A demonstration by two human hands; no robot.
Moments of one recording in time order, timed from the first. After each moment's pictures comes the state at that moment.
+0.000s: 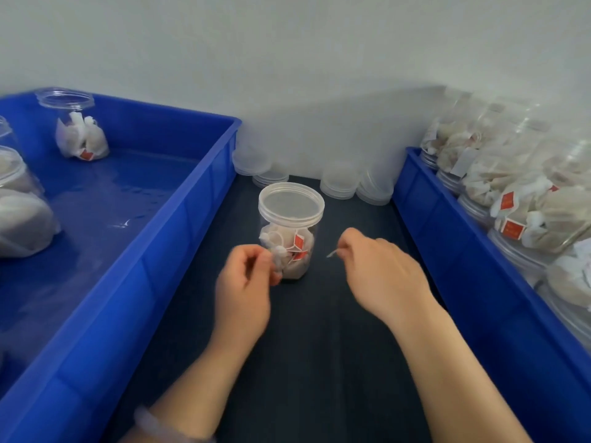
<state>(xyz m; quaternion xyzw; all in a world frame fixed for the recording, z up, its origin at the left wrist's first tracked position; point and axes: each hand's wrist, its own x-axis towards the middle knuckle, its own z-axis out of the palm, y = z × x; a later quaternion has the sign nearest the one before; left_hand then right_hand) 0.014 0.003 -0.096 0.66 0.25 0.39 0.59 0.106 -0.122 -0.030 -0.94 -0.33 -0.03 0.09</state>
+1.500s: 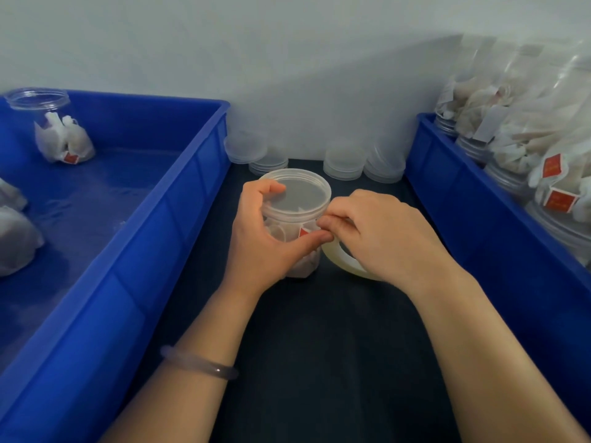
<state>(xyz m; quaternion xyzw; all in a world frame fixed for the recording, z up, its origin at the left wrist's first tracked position) 0.069 0.040 -0.087 0.79 0.06 0.42 0.44 0.133 -0.105 -0.017 -0.89 -0.43 -0.05 0.14</state>
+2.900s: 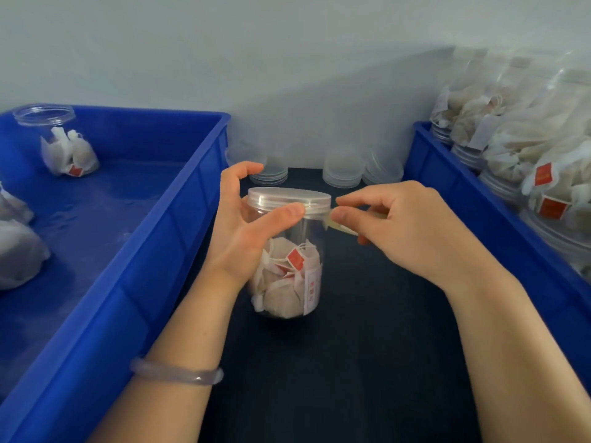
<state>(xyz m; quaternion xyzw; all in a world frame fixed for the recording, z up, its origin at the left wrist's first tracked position) 0.055 0.046 -0.047 0.69 0.05 0.33 0.65 0.142 -0.125 -0.001 -0.87 -0.38 0.00 0.33</state>
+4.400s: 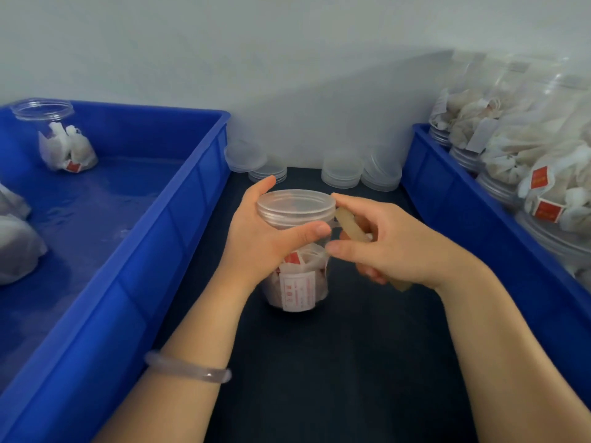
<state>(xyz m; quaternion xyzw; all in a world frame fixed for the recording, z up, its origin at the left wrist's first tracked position) 0.065 0.041 -0.059 0.75 0.16 0.27 0.58 0.144 -0.123 -0.007 -0.80 -0.41 0.23 0.37</state>
